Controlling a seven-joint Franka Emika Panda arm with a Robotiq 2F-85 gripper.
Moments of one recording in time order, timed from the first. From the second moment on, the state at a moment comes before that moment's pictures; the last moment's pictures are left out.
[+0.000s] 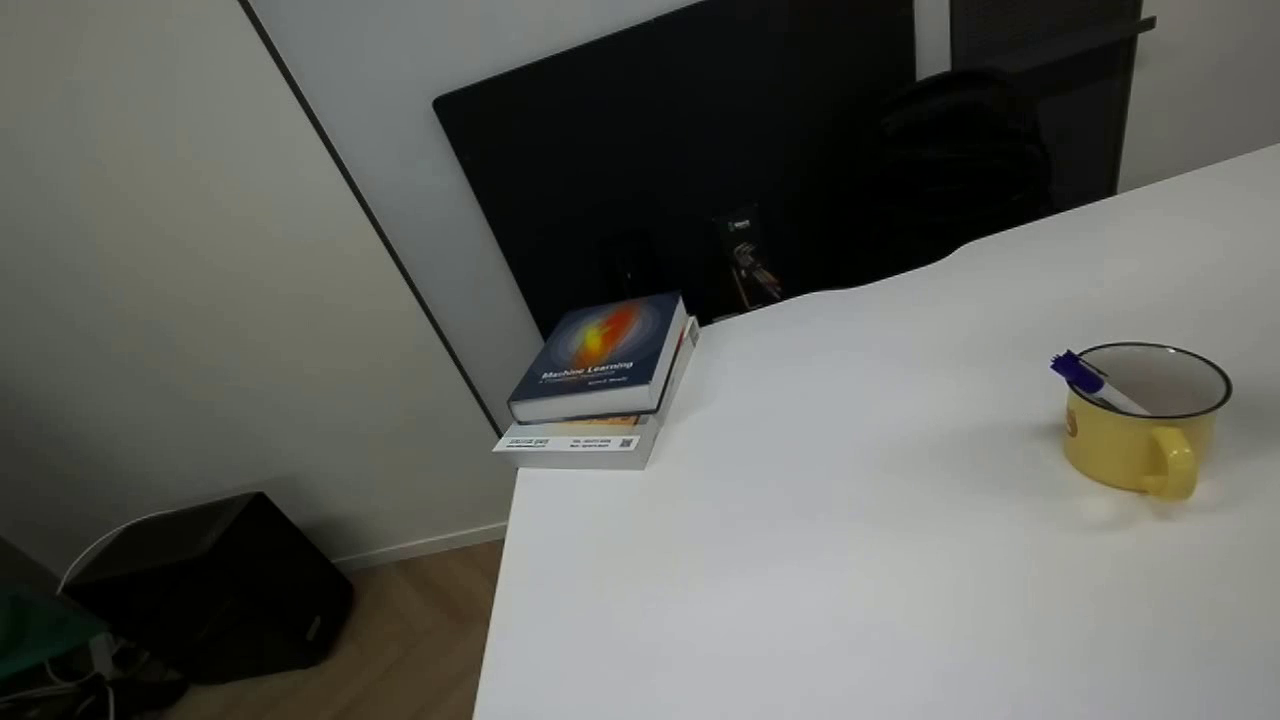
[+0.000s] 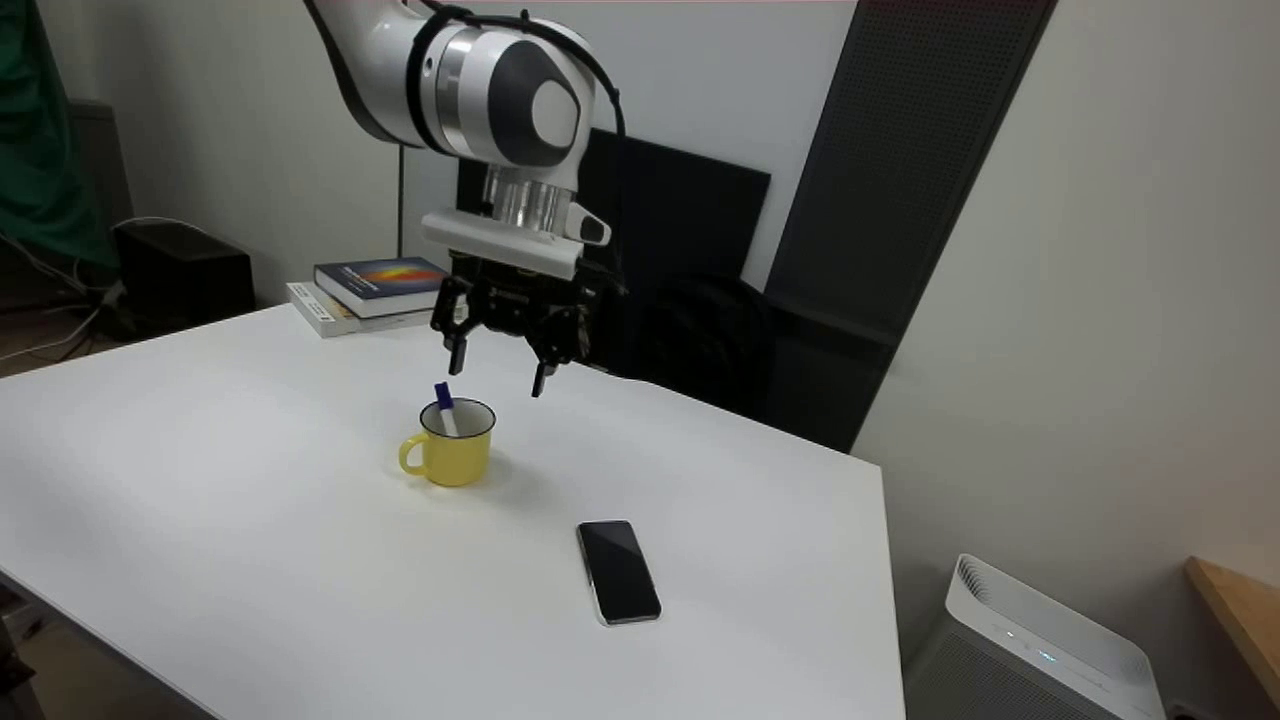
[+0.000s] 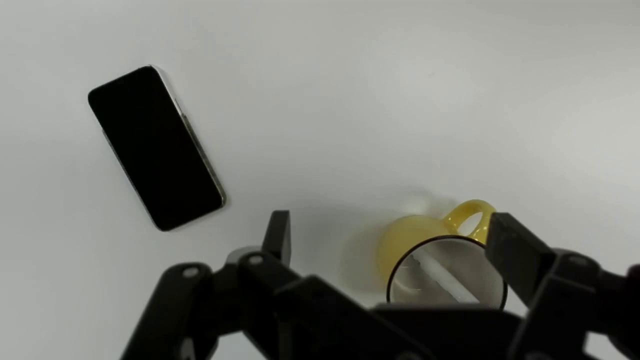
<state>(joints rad) -0.01 0.26 0.01 -2.12 -0.04 2.23 -0.25</state>
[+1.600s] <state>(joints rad) 0.10 0.43 0.13 -1.93 -0.35 2.17 -0.69</state>
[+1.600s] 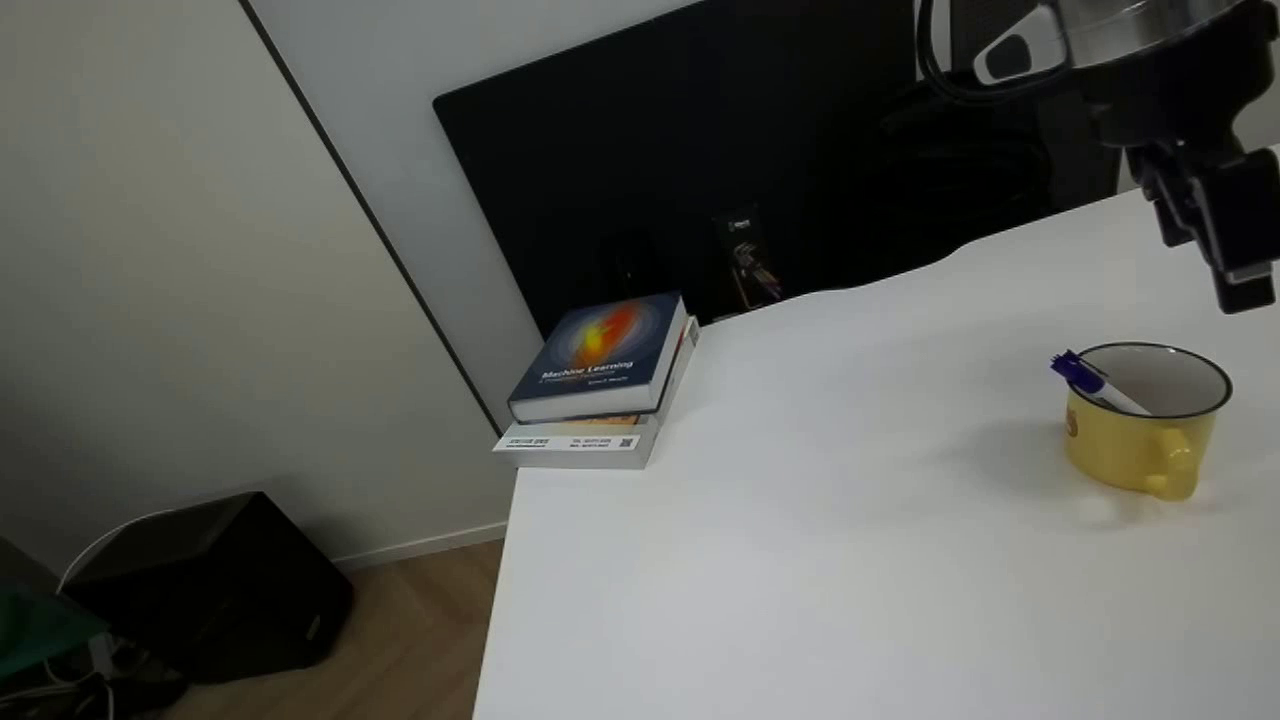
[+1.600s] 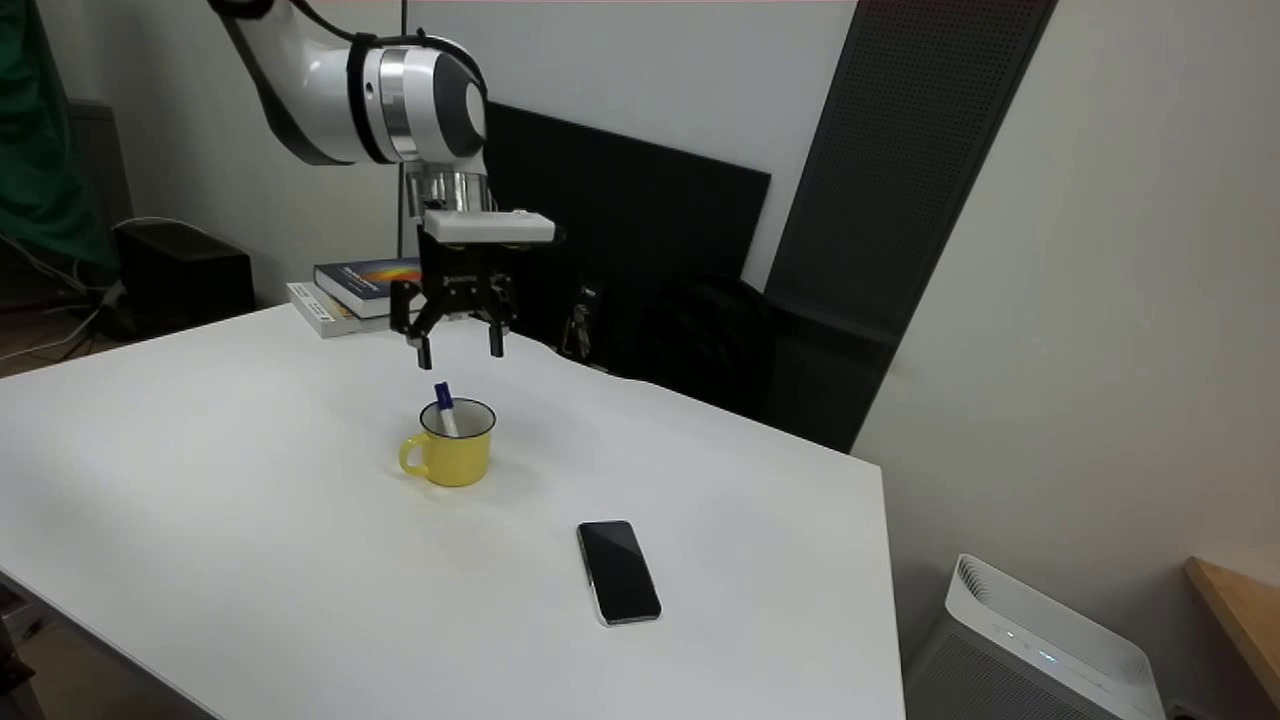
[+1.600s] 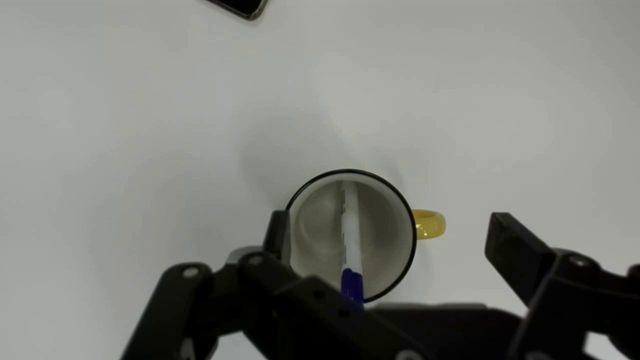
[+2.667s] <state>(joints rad) 0.16 0.64 0.12 -1.74 -0.52 1.93 -0.69</state>
